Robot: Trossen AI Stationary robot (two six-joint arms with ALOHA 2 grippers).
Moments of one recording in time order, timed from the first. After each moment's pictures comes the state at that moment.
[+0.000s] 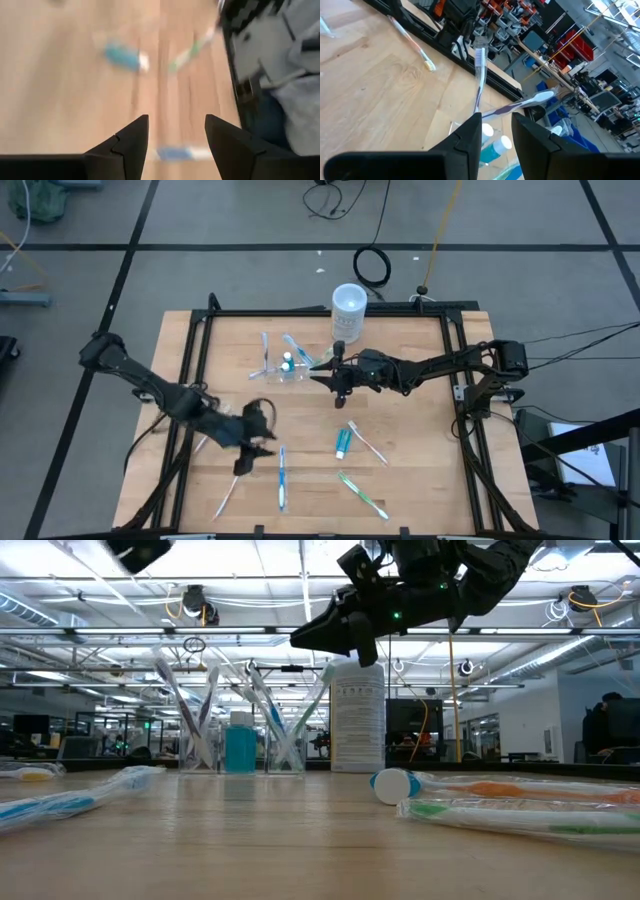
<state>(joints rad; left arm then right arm) -0.52 1.21 0.96 -0.47 -0.18 -0.55 -0.10 1.68 0.88 0.63 0.03 -0.67</state>
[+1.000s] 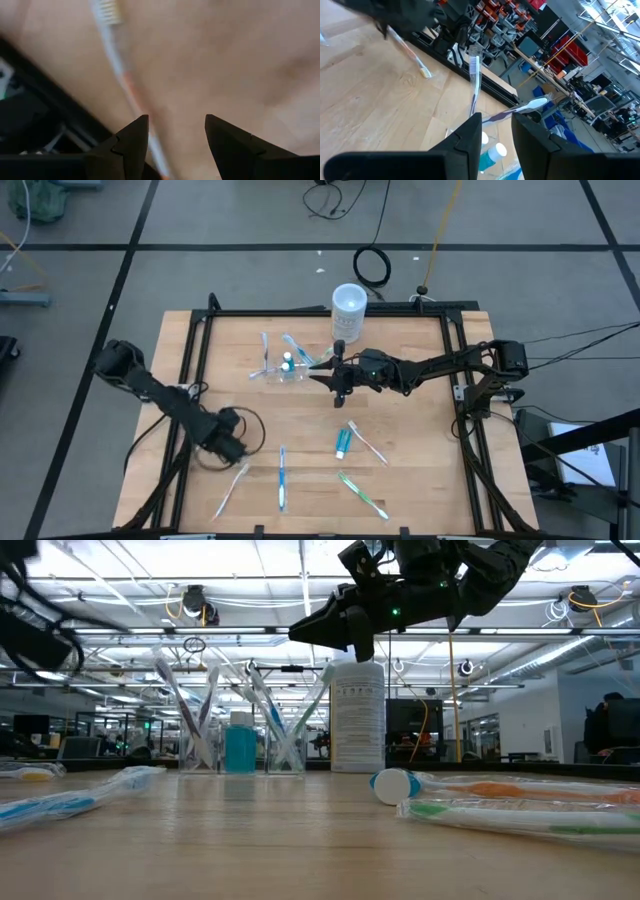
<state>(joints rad) -0.59 1.42 0.75 -1.16 0.06 -1.35 -0.10 1.68 0.88 0.66 0.02 -0.67</state>
